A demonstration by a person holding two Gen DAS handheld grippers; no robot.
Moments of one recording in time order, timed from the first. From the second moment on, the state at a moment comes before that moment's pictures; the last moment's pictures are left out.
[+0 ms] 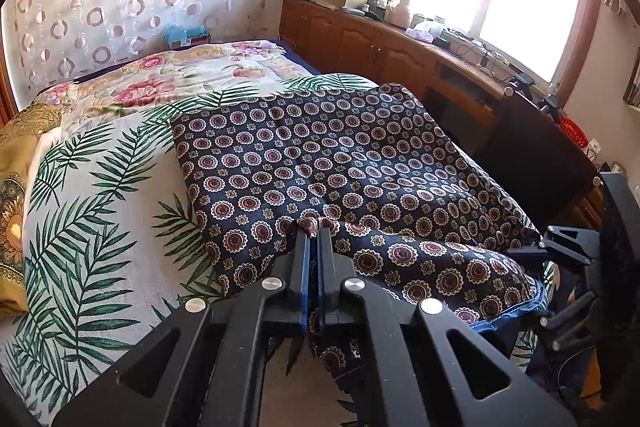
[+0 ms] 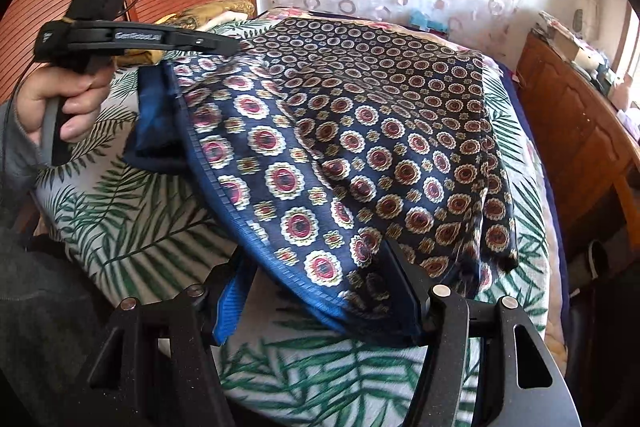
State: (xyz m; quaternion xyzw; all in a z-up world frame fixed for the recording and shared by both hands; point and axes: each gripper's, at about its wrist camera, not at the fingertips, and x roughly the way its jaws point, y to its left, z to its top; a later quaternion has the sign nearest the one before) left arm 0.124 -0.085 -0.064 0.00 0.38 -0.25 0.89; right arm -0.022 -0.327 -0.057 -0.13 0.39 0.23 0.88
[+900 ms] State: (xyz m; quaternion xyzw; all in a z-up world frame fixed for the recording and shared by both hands) left arm 0.177 -0.022 -0.033 -0.01 0.36 -0.17 0.92; right arm 0.166 -0.291 -0.013 -0.15 0.31 0.24 0.91
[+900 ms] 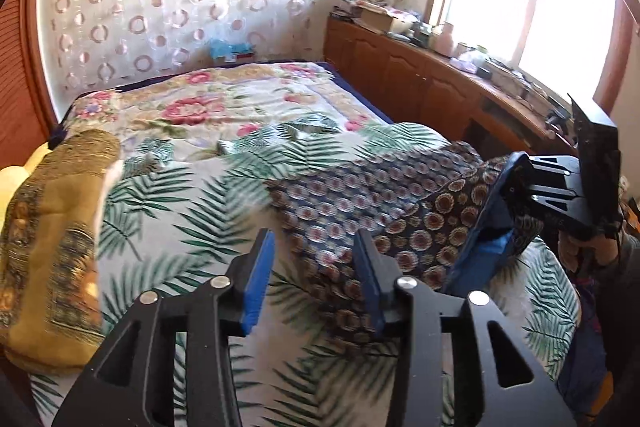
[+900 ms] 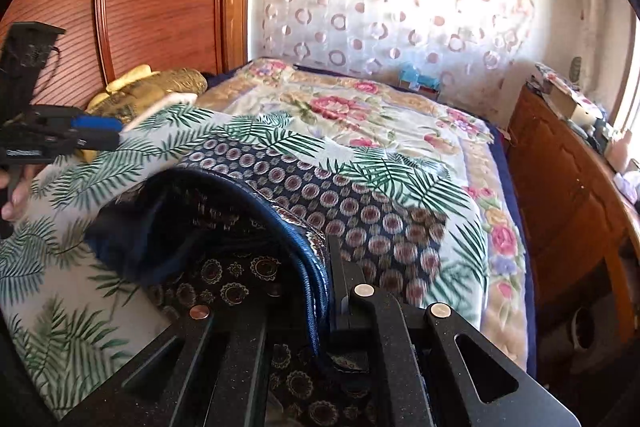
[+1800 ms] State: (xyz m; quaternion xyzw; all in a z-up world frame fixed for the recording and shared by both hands) left arm 0.224 -0.029 -0.068 0.00 0.41 -0.20 0.89; right arm 0.221 -0.303 0.010 -0.08 0.31 0.19 0.93
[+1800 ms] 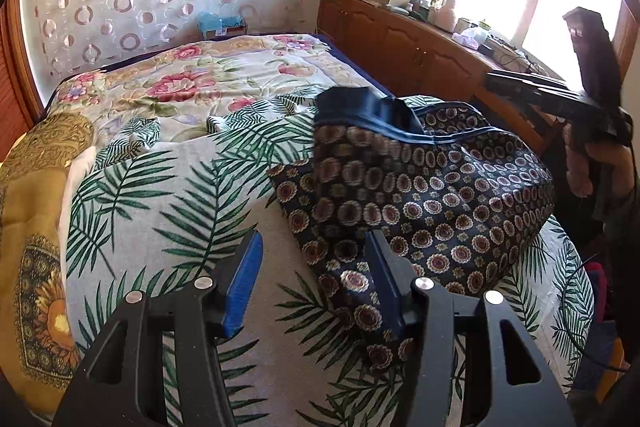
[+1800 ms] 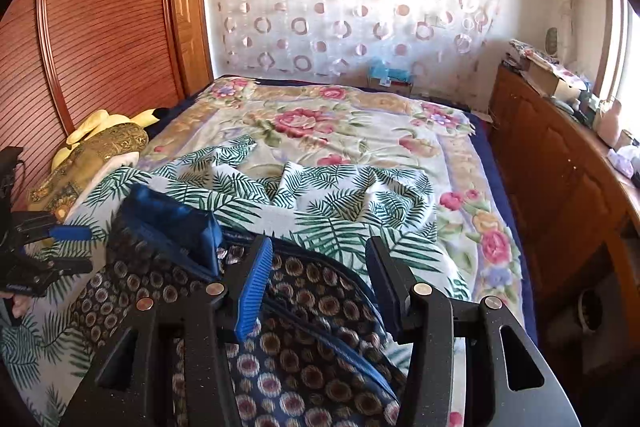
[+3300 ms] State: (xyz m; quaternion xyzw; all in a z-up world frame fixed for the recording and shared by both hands) left arm 0.277 -0.042 -0.101 0.00 0.42 -0.18 0.89; right arm 0.201 -0.344 -0.050 -0.04 0.40 0.10 0.91
